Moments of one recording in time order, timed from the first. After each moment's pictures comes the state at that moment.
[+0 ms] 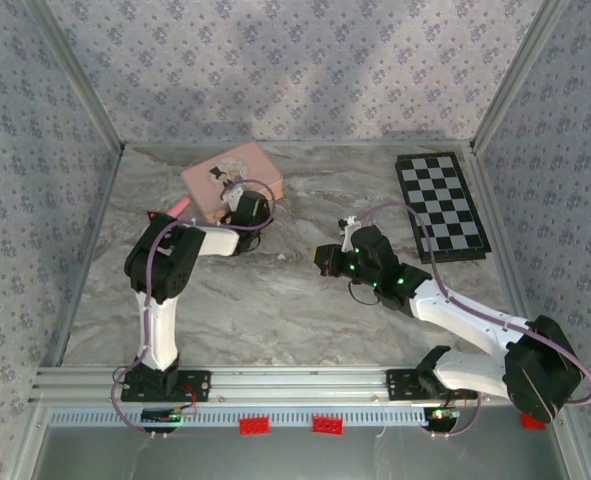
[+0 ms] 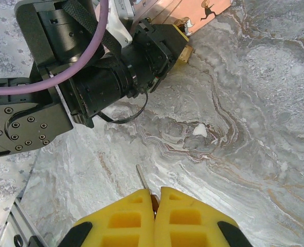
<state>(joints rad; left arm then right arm) -0.50 2.02 1.07 0.29 -0.28 -0.95 0.73 1.15 0.65 0.02 -0.13 0.74</state>
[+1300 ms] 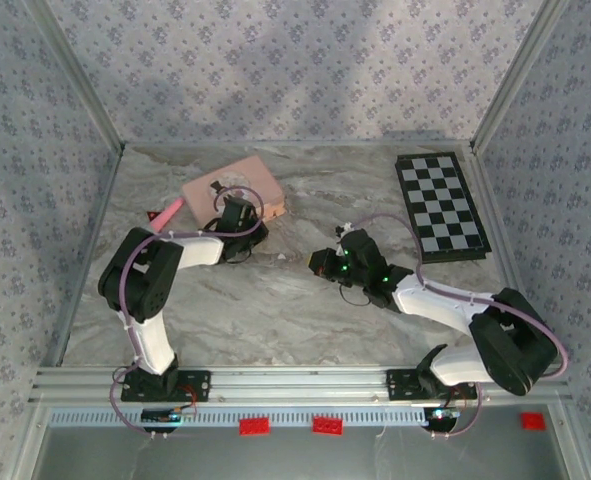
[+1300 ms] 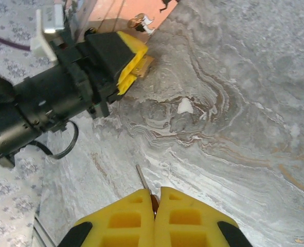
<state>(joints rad) -0.48 1.82 0.91 0.14 0.03 -0.99 0.70 1.34 0.59 0.19 -0.18 0.98</state>
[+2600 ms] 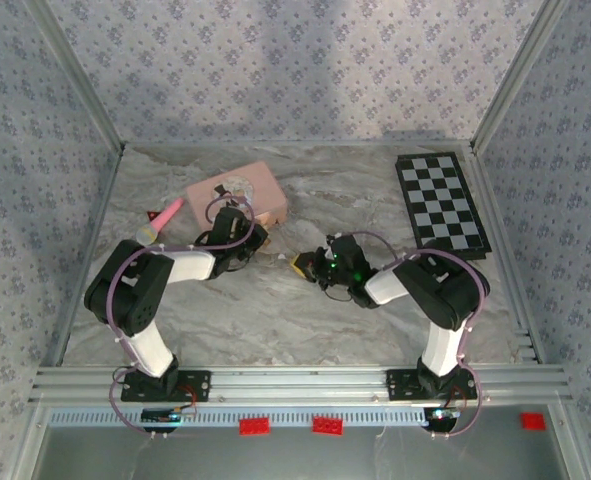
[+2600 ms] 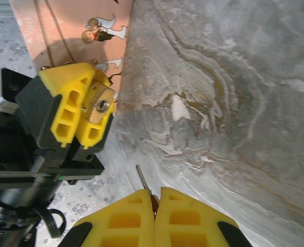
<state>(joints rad) -0.49 1.72 0.75 0.33 0.12 -1.18 0.67 1.81 0.59 0.80 -0.37 1.41</state>
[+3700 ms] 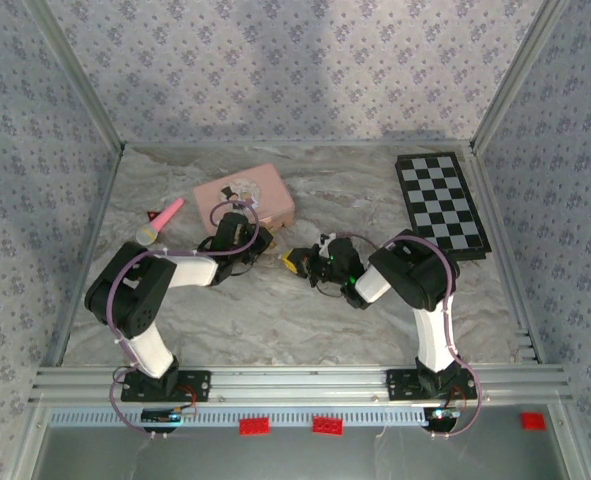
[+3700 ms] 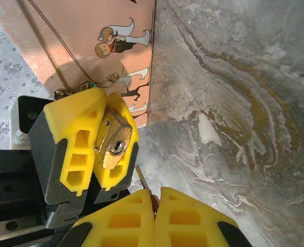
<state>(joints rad) -0.53 1.71 0.70 0.41 0.12 -1.21 0.67 2.02 0.63 1.11 -0.41 1.60</state>
